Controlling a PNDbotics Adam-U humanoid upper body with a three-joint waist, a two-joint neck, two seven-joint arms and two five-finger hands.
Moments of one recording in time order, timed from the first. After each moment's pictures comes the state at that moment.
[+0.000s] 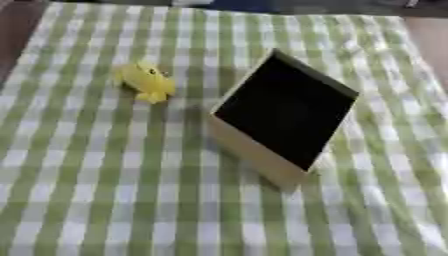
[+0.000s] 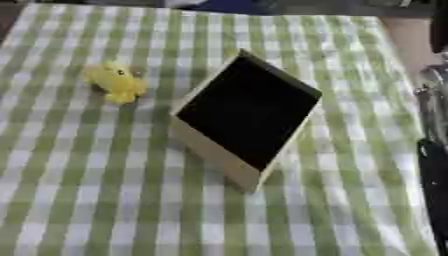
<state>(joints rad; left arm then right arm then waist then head) -0.33 0.45 0.08 -1.99 -0.06 -0.37 0.50 -0.59 -0.40 -0.04 -1.98 -0.02 -0.16 -0.24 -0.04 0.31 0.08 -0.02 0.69</state>
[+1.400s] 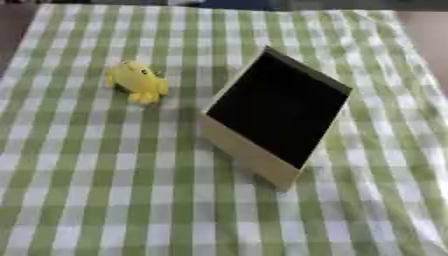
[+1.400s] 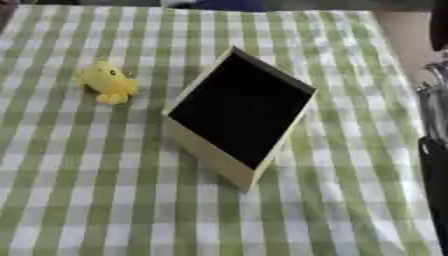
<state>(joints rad) -0.46 1.01 -0.05 -1.99 -0.24 -0.12 0.15 -0.60 -0.42 -0.03 -1.98 -0.02 -0.15 -0.23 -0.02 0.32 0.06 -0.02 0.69</state>
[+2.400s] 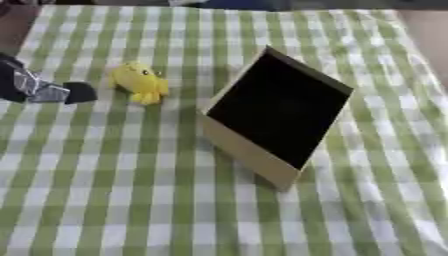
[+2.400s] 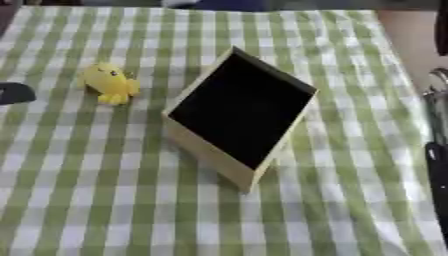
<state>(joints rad) -0.72 1.09 -0.30 -1.91 -0.45 -0.12 -0.28 -0.60 -0.42 -0.01 -1.98 -0.03 -0.14 -0.21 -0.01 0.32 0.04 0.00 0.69</state>
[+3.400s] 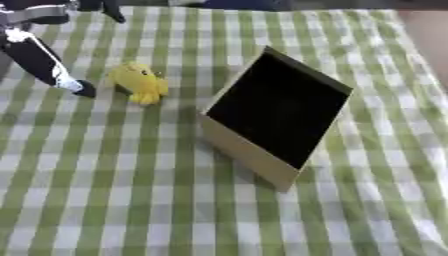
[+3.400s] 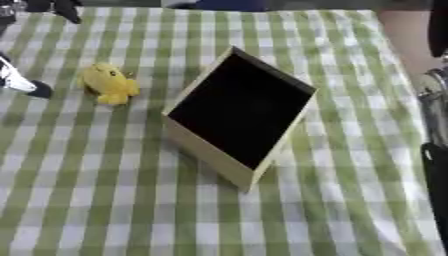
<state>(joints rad) -0.95 0.90 -0.41 -1.55 -0.63 -0.27 -0.54 -0.60 -0.42 0.00 -1.98 -0.04 -0.13 -0.20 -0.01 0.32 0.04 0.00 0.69</state>
